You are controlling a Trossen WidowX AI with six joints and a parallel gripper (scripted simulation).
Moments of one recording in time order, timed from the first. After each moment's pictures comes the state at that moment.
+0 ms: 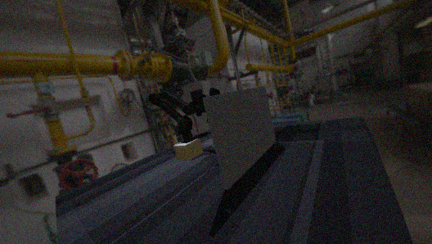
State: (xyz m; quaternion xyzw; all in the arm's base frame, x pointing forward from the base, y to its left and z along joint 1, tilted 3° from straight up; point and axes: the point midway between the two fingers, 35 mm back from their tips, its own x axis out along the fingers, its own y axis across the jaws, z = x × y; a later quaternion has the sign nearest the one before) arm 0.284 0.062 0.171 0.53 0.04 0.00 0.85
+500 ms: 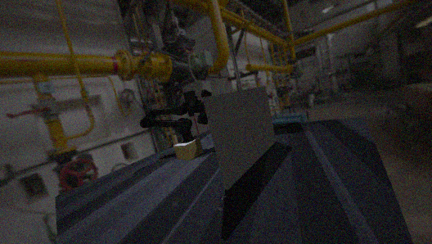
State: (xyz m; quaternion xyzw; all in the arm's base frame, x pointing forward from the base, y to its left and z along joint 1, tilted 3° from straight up) arm 0.221 0.054 0.175 0.51 0.05 -0.01 0.86
